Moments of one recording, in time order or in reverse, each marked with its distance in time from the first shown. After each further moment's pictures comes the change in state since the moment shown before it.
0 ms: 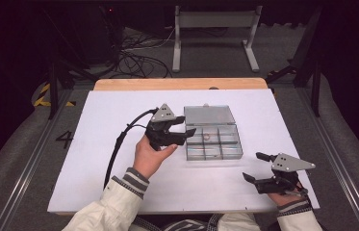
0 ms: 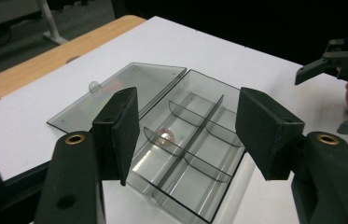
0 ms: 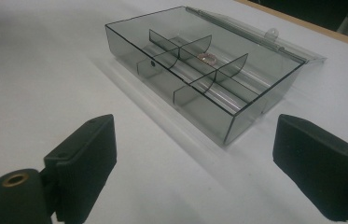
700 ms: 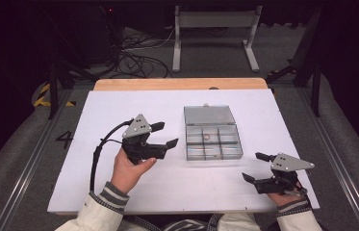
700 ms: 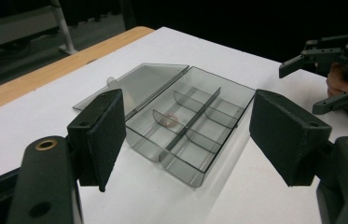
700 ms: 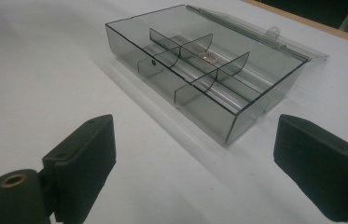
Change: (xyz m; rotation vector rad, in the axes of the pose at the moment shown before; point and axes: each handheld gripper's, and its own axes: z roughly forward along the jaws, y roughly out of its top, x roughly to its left) left arm -0.006 -0.029 -0.059 -0.064 0.044 0.001; right arm 0.000 0.000 0.002 0.002 0.005 0.009
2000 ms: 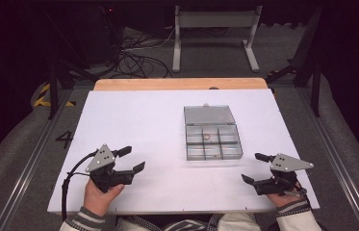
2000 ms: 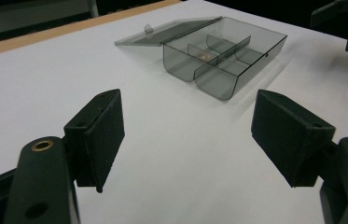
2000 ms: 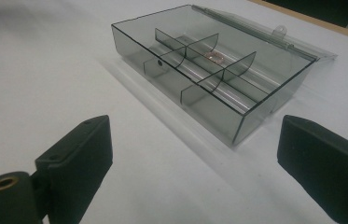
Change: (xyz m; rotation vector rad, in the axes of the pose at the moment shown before) left arm 0.014 -0.101 -0.061 -0.007 0.093 -0.059; right arm 0.002 0.000 0.001 0.001 0.018 0.005
